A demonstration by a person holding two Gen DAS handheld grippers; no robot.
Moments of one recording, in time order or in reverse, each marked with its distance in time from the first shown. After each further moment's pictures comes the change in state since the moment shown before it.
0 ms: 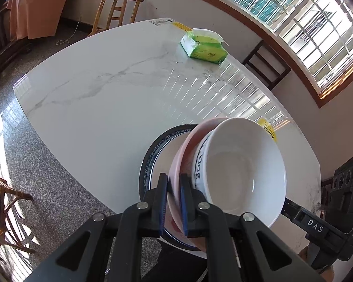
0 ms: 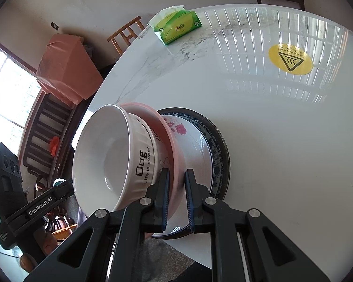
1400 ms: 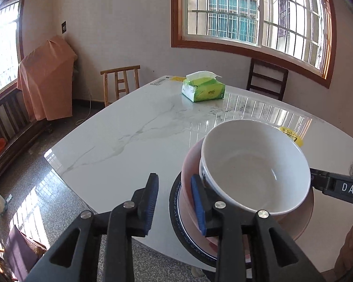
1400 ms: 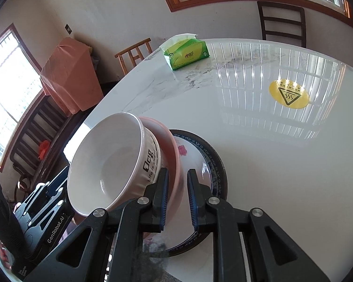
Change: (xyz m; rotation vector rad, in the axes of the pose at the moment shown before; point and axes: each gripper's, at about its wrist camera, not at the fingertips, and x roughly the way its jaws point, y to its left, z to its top) left arm -0.003 -0.019 -0.040 0.311 -0.406 0.234; right arm -0.007 0.014 -0.015 -0.130 -0.208 -0.081
